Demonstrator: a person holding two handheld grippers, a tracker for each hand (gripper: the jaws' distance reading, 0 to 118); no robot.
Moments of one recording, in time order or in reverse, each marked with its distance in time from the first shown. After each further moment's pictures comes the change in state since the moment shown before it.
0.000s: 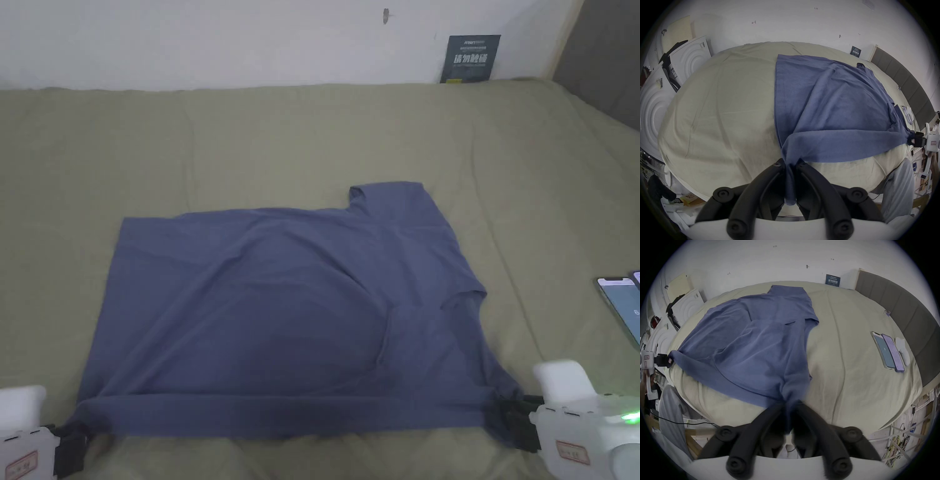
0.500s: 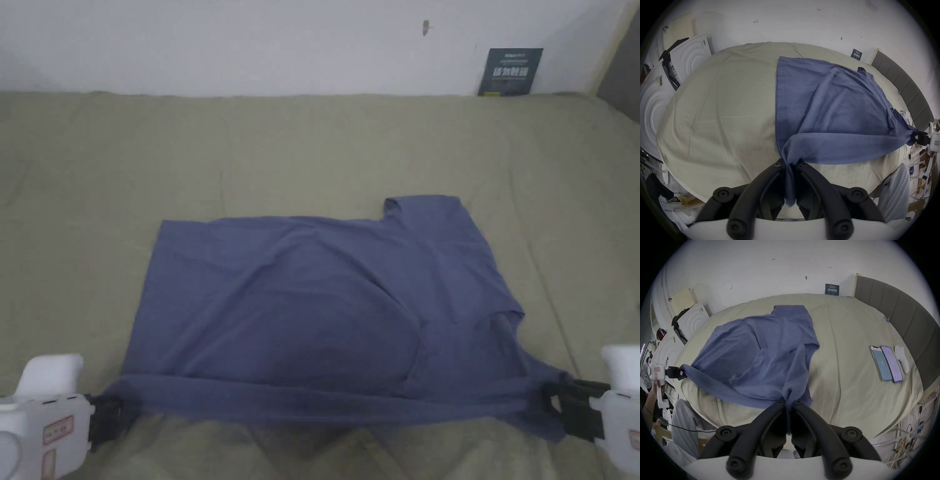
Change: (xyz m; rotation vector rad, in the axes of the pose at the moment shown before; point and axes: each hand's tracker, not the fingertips) left arm -0.008 0.033 0.005 0.028 -0.021 0.015; right arm 0.009 0.046 0.034 0.098 0.065 -0.044
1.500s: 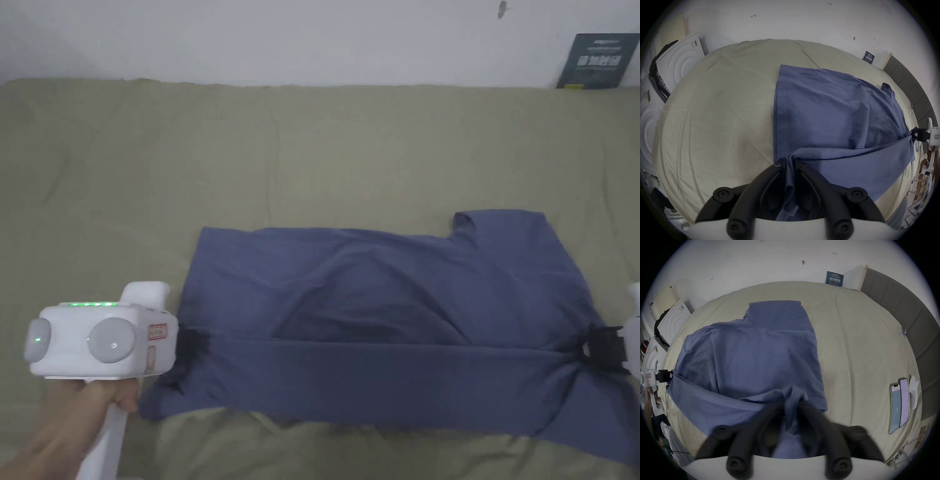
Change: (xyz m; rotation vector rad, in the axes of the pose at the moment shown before) left arm -0.005 0.124 -0.124 -0.044 0.006 0.027; right arm 0.003 0.134 -0.148 -0.135 -0.112 -0.021
